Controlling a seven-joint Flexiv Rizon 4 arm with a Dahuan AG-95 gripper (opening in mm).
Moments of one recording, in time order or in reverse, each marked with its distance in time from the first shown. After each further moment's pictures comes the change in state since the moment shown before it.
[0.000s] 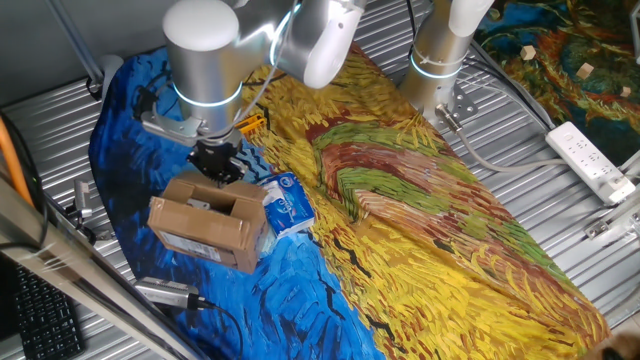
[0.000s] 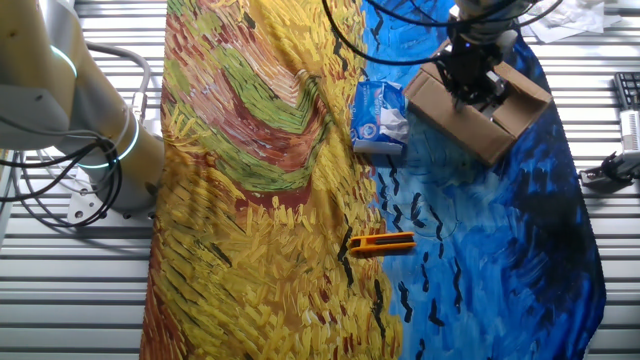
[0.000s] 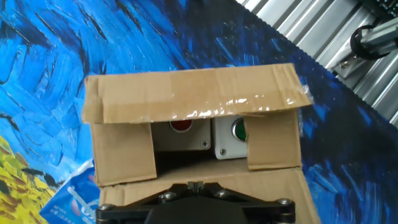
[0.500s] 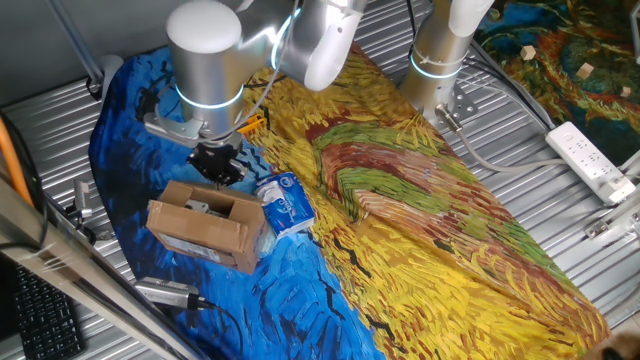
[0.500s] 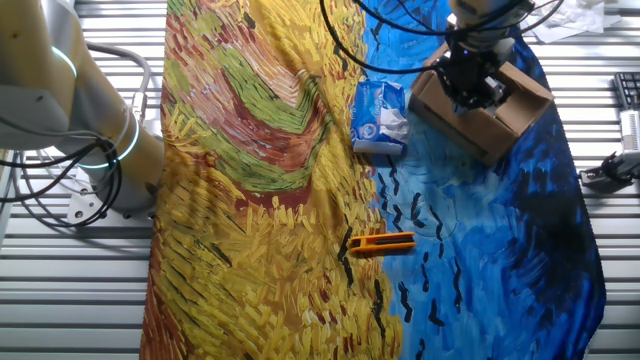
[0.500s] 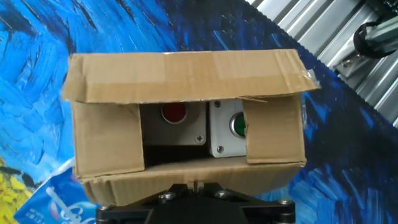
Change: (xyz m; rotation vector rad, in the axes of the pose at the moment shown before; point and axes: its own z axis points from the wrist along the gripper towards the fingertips) arm -0.002 0.000 0.011 0.009 -0.015 0.002
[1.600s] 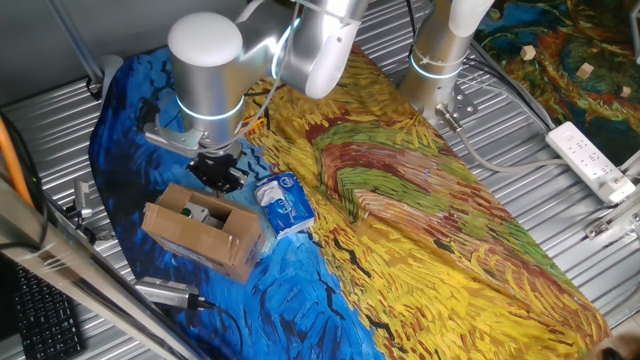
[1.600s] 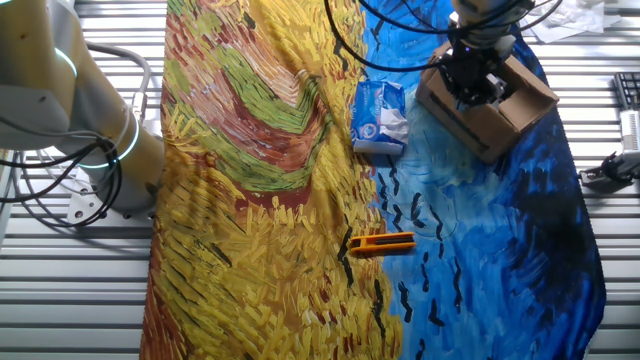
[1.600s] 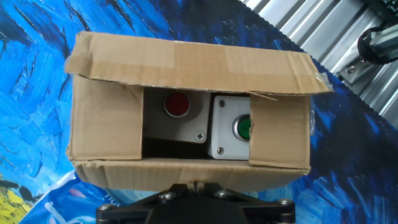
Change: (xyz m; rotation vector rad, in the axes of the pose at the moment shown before) arm -0.011 0.002 0.005 0.004 -0.004 0.006
